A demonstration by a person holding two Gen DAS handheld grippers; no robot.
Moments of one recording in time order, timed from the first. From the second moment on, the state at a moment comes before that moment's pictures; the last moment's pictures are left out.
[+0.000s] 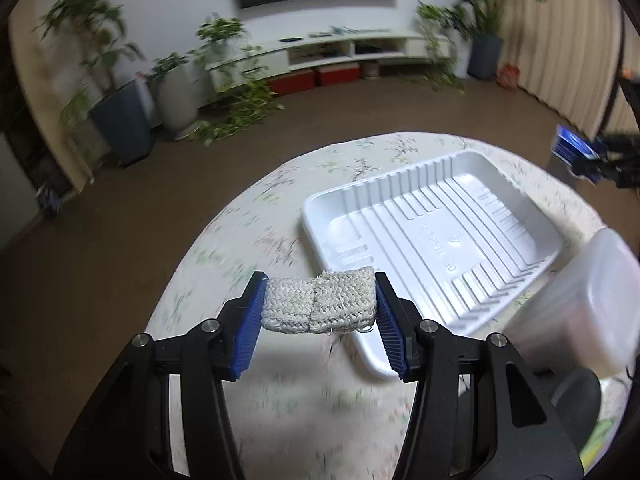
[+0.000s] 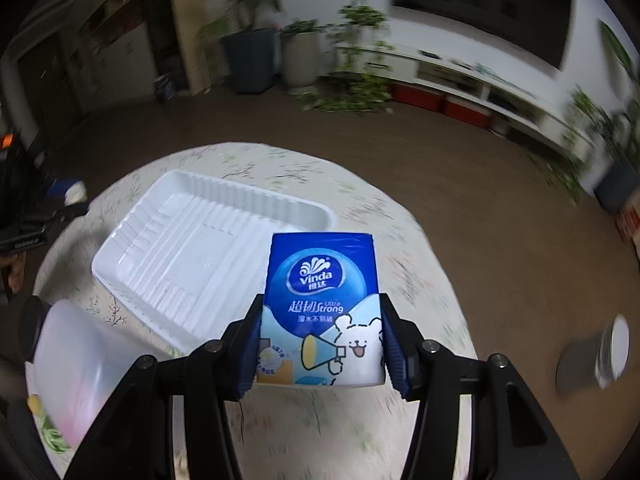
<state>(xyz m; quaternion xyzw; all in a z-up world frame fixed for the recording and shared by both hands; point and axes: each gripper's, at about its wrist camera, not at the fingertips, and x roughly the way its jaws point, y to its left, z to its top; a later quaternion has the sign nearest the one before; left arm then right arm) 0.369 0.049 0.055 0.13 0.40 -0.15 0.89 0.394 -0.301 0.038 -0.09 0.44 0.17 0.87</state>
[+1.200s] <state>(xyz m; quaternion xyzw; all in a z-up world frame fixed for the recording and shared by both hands) 0.414 -0.022 -0.019 0.20 0.46 -0.18 0.84 0.448 -0.216 -0.041 -0.20 0.46 0.26 0.83</state>
